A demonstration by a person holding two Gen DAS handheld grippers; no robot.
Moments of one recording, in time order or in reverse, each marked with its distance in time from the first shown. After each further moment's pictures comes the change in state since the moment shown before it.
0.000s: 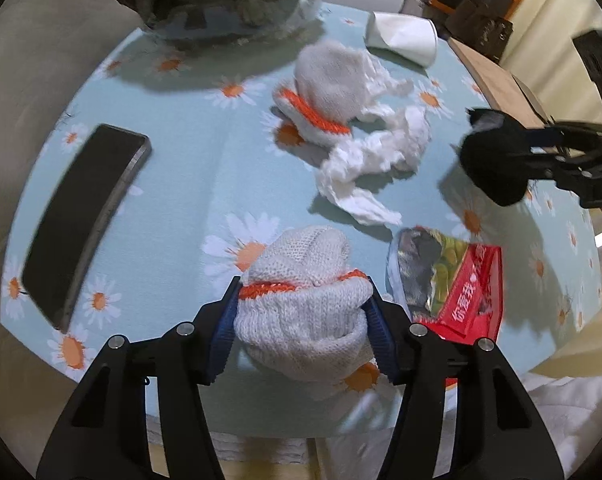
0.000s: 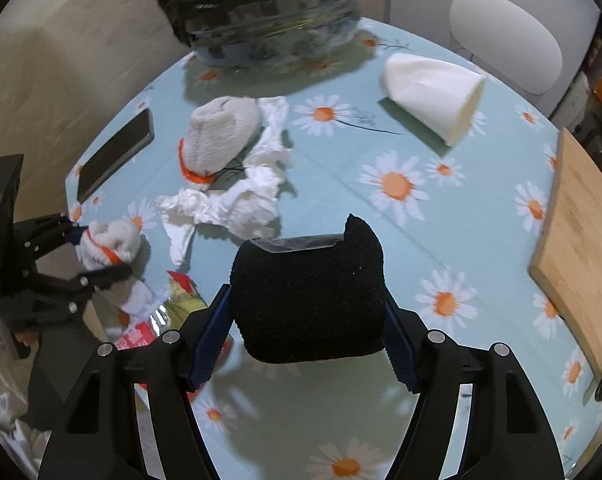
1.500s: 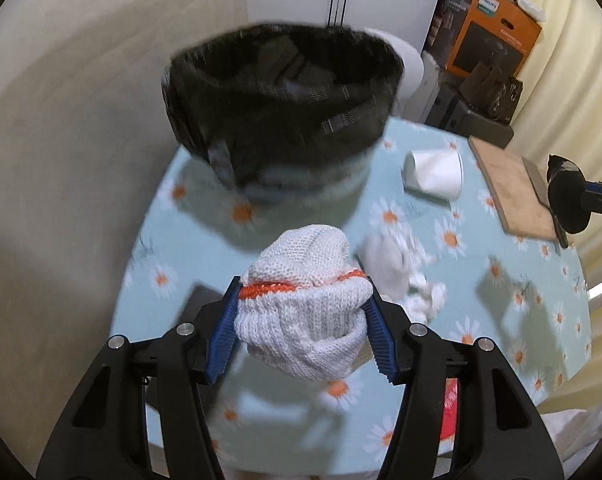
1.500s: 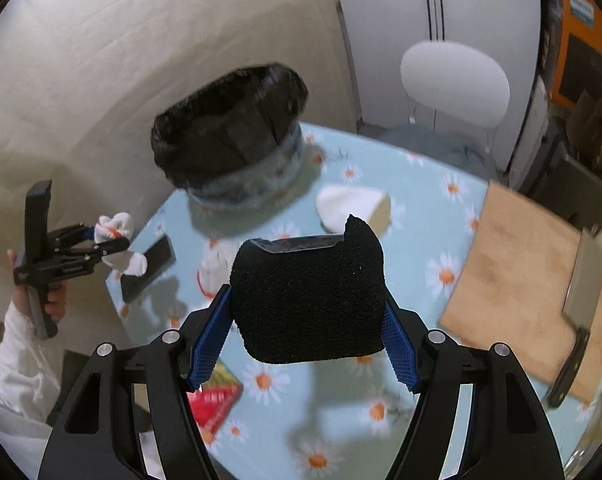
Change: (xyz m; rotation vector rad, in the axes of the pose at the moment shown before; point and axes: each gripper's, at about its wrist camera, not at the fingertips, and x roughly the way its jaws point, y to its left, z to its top) left arm -0.094 0.060 0.120 0.002 -0.175 0.040; right arm -0.140 -0.065 0.045 0.136 -0.253 0.045
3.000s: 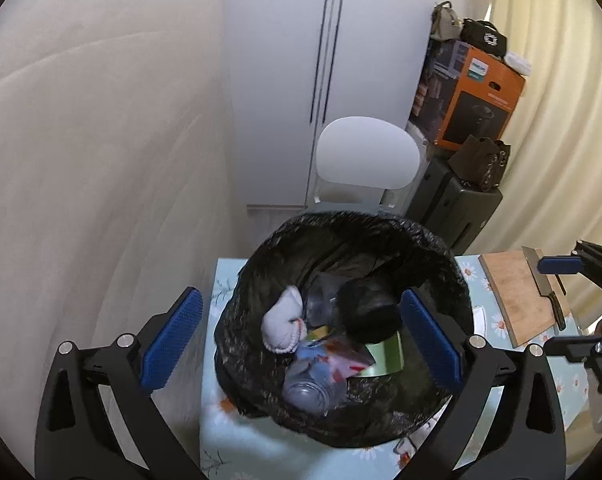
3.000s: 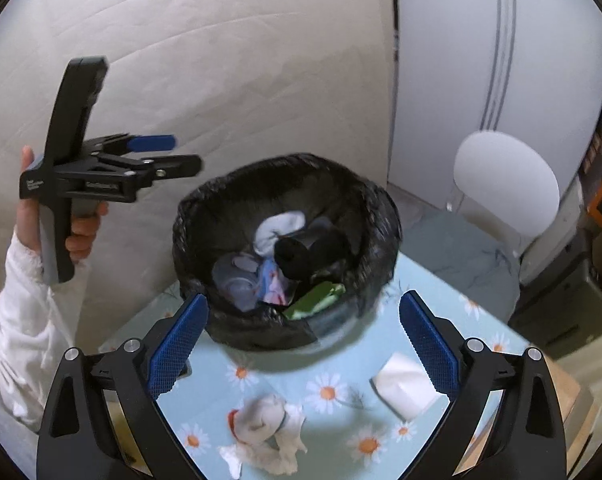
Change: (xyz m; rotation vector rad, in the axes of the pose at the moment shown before) left arm 0.015 0.078 0.200 0.083 -0.197 -0.080; right arm 0.065 0.110 0.156 -0.159 -0.081 -0.021
